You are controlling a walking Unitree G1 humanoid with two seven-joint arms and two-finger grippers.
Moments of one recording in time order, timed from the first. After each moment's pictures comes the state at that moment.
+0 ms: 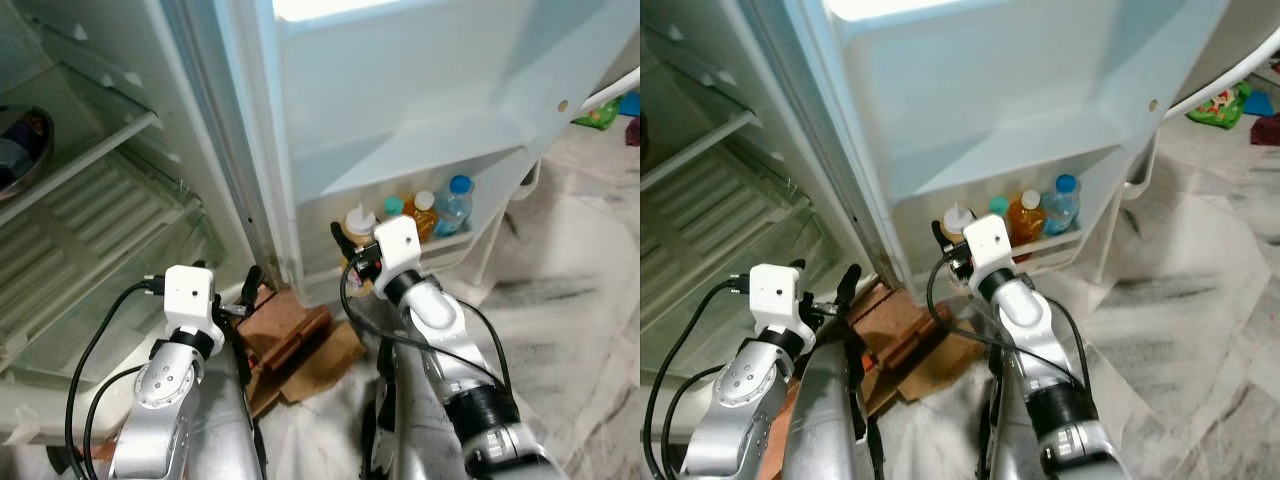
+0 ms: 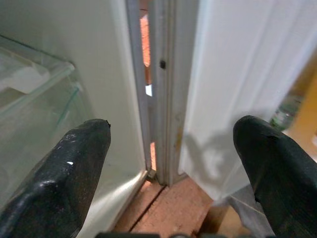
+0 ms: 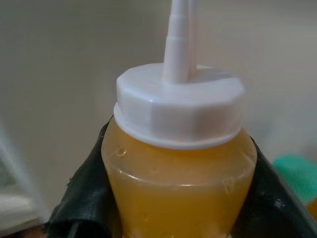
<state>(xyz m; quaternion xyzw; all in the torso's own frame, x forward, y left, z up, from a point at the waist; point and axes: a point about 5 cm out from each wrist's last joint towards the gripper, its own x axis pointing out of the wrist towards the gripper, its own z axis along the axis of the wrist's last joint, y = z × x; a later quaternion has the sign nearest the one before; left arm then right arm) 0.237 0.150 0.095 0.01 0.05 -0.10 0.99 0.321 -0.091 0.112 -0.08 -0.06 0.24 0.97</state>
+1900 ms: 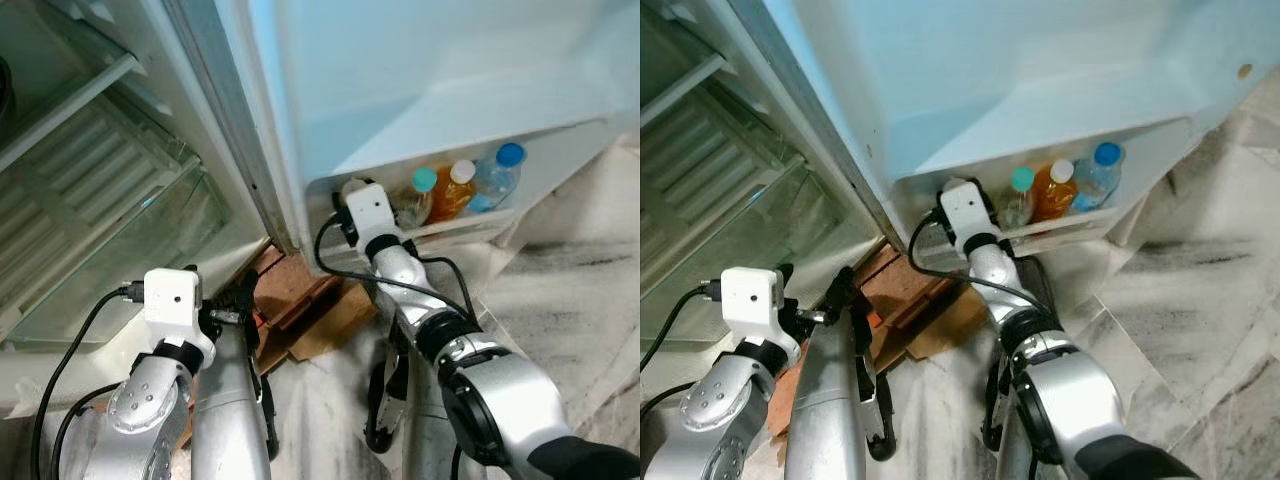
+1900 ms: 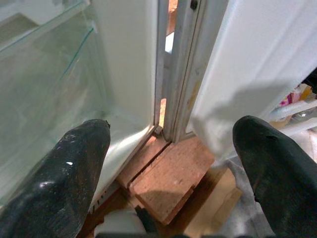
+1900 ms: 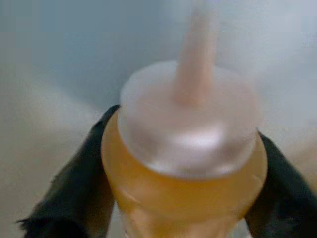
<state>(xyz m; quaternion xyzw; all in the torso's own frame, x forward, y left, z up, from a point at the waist) 0.216 0.151 0.125 -0.02 0.06 -0.09 0.99 0.366 -0.076 0.111 -0.15 -0.02 0.12 0.98</state>
